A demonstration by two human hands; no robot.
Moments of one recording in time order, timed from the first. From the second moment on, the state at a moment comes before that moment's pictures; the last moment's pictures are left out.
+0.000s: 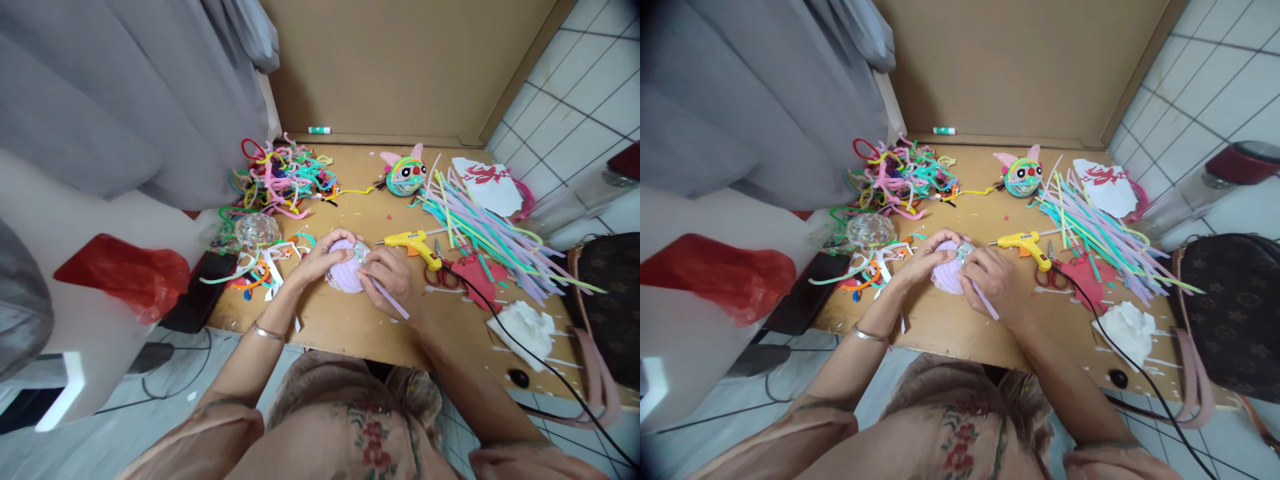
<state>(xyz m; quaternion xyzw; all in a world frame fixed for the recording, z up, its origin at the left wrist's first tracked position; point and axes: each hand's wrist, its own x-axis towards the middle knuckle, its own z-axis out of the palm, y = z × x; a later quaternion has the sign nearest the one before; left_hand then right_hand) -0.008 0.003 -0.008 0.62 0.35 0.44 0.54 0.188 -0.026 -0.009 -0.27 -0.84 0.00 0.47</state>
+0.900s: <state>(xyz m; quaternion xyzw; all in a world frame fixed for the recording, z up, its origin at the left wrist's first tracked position) -0.007 -0.005 0.004 0.65 0.33 0.43 0.53 0.190 -0.026 0.001 -0.25 -0.84 0.03 0.48</state>
